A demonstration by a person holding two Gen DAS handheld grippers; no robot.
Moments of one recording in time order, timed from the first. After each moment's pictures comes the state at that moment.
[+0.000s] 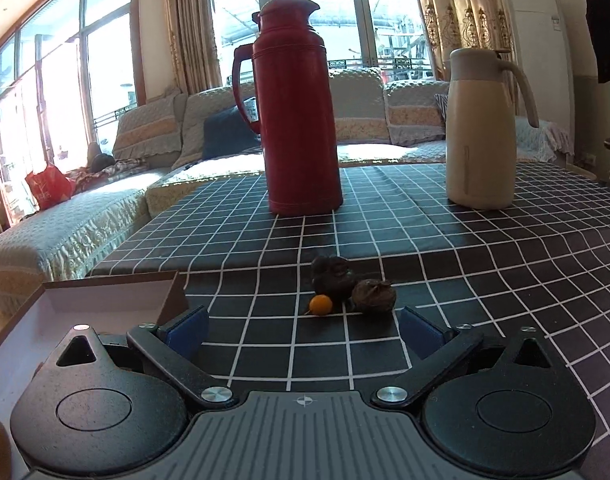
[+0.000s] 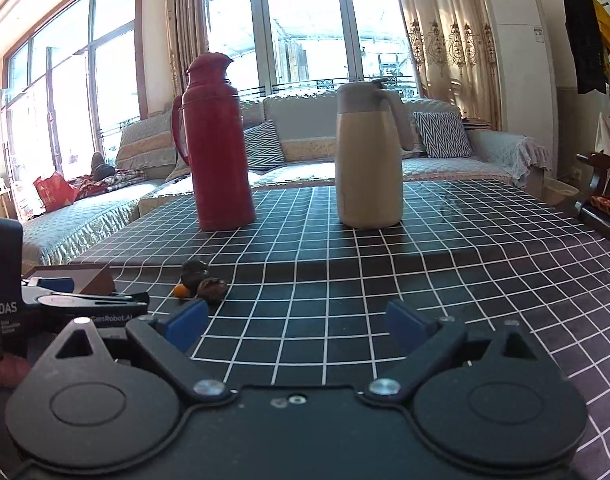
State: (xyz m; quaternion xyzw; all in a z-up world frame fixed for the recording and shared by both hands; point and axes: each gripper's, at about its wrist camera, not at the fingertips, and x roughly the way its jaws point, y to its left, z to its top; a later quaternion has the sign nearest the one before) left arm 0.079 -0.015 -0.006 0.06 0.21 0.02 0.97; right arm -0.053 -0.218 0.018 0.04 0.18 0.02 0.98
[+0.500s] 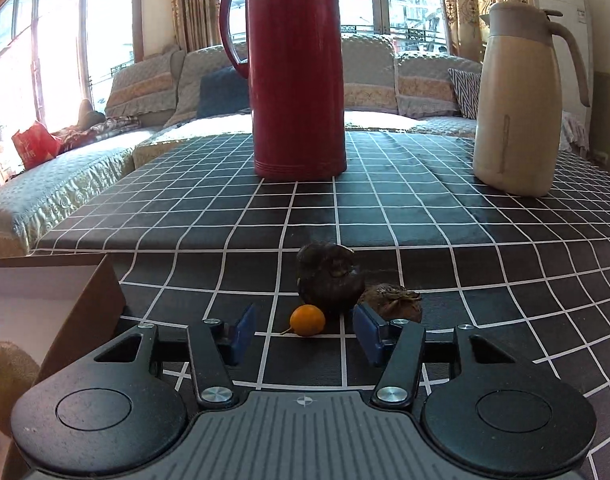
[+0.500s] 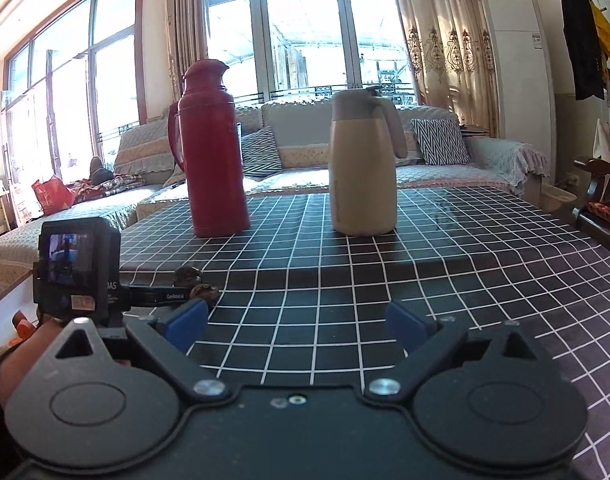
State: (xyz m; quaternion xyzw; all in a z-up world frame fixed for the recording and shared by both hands) left arm 0.169 -0.019 -0.039 0.03 0.27 0.02 0.96; right arm -0.051 -0.225 0.017 0.04 0.17 0.02 0.98
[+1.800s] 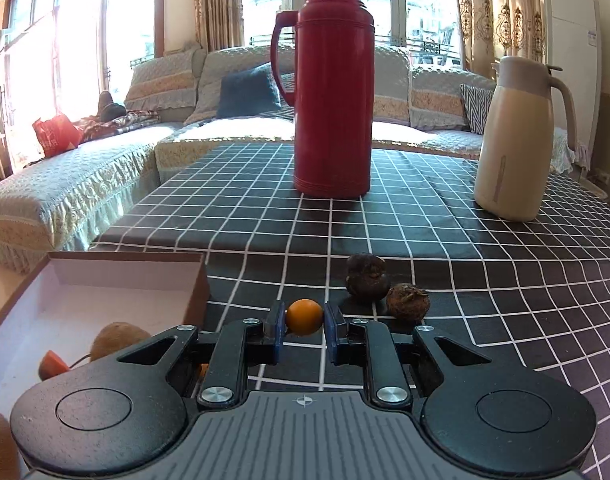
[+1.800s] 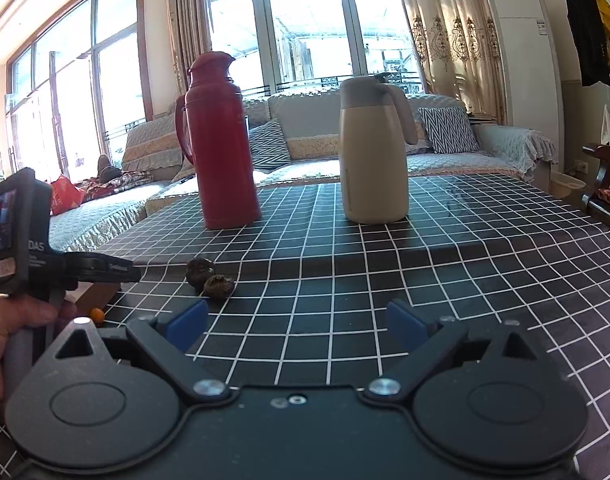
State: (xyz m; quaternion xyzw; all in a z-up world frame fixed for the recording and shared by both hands) left arm 0.091 0.032 0.019 0.01 0.27 0.03 0.96; right arm -0.051 -0.220 0.011 0.05 0.18 0.04 0.98
